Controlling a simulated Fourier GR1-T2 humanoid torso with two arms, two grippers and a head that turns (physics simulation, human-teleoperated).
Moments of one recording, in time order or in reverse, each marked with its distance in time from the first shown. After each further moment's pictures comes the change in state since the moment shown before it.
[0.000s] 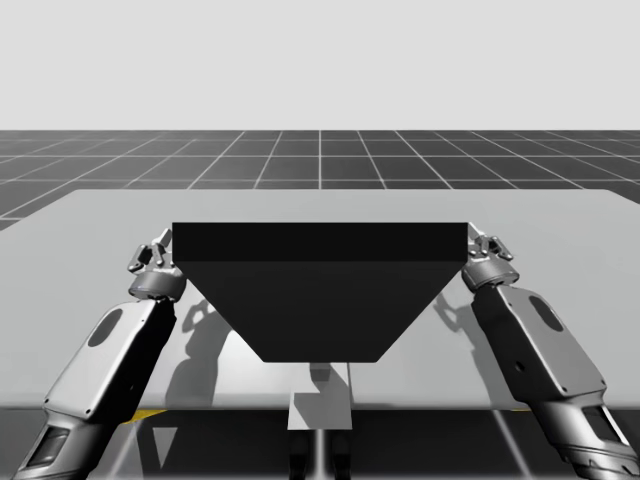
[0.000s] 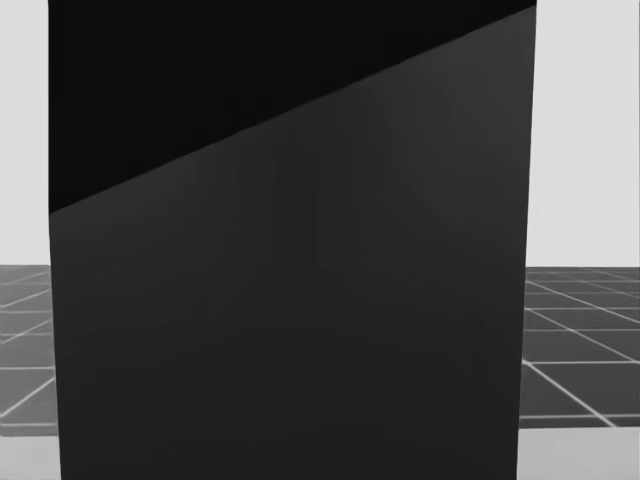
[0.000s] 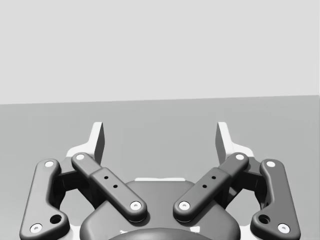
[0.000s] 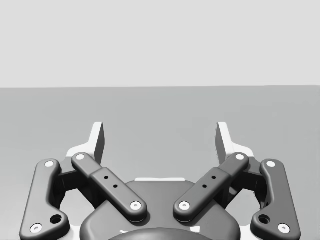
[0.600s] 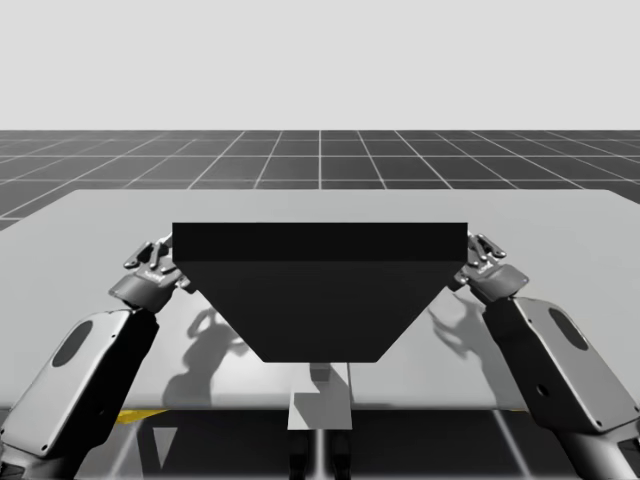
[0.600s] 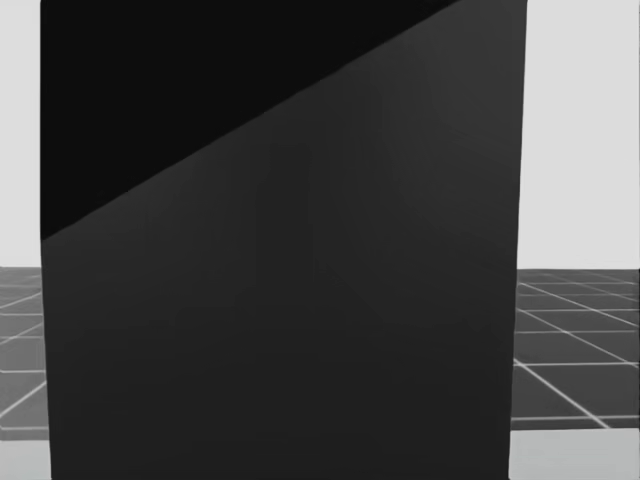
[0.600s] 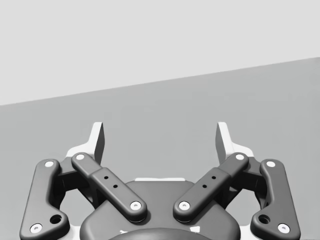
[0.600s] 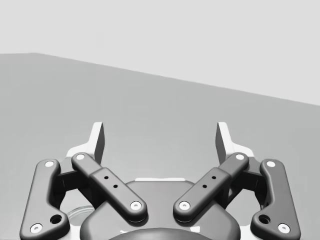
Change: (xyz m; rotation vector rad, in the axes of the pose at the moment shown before) left arm 0.023 0.007 0.018 -0.284 0.058 0.028; right arm 0.012 0.003 0.020 0.384 0.008 0.010
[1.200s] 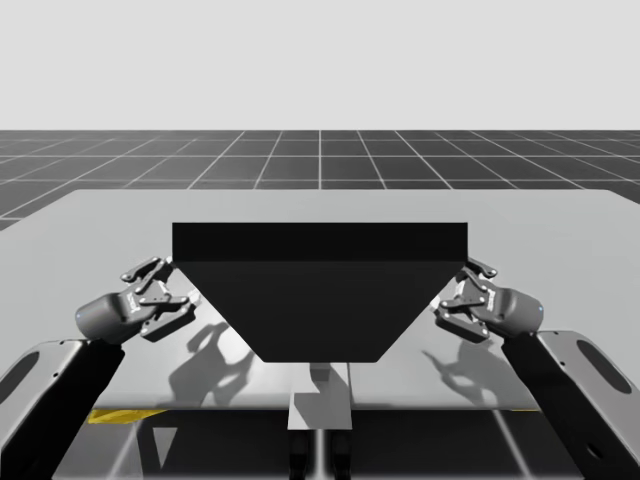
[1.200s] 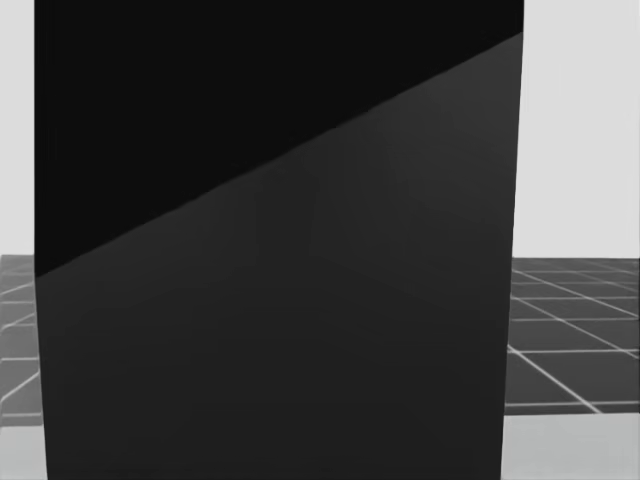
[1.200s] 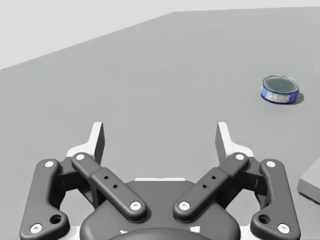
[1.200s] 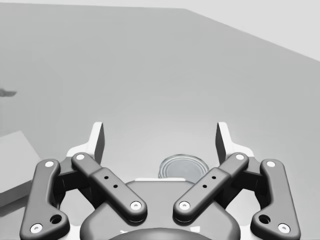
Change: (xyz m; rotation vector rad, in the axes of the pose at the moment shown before) left arm 0.010 0.006 0.043 -0.444 0.097 0.020; right arm -0.001 0.024 0.036 0.410 0.112 0.028
